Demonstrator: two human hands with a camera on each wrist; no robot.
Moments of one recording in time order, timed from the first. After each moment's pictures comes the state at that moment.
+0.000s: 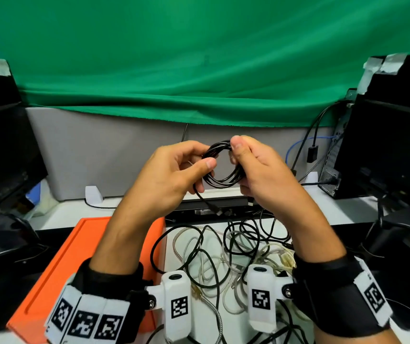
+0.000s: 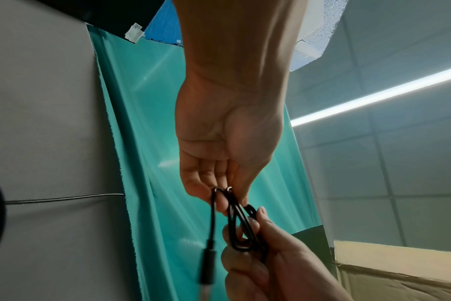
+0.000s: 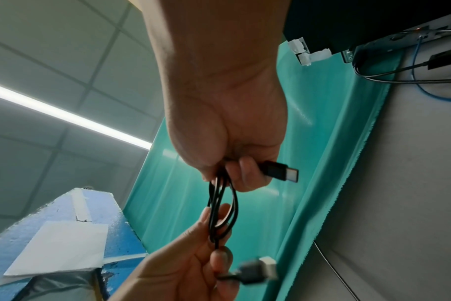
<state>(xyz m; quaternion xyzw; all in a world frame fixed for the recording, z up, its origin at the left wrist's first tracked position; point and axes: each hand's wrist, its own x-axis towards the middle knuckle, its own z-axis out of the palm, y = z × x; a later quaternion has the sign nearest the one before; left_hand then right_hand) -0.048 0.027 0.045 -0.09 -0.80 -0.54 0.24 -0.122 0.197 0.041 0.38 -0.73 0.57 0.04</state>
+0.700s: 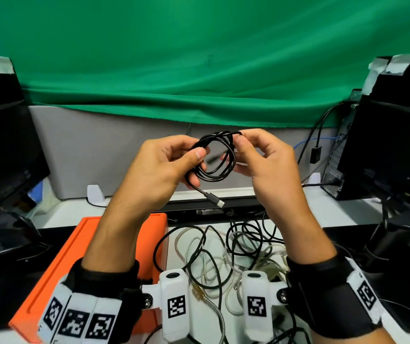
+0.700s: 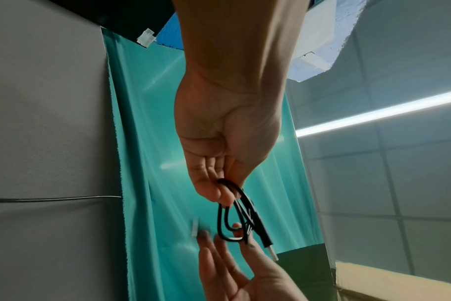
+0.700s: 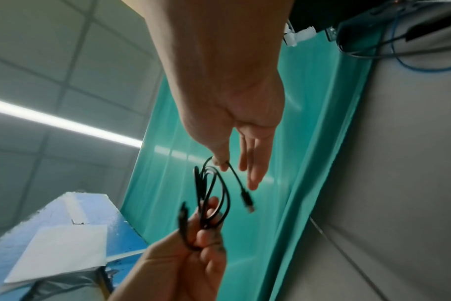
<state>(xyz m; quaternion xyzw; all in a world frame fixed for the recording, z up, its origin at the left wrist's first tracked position) -0.042 0.018 0.052 -0.06 -0.77 -0.58 0.25 -0.119 0.182 0.040 0.30 -0.62 0.72 0.09</state>
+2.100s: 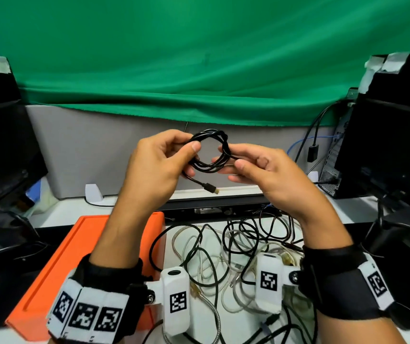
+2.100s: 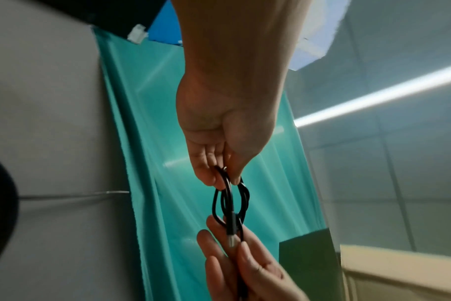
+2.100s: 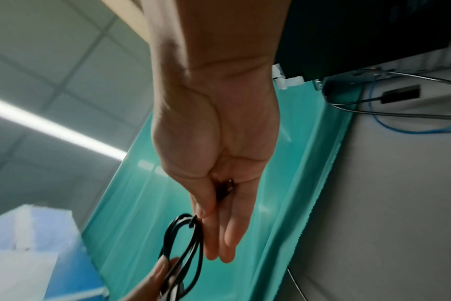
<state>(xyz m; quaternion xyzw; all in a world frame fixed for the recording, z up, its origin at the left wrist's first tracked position) -0.056 0.020 0.043 -0.02 -0.78 -0.51 0.37 -0.142 0.212 0.032 0.42 -0.68 0.60 -0.05</state>
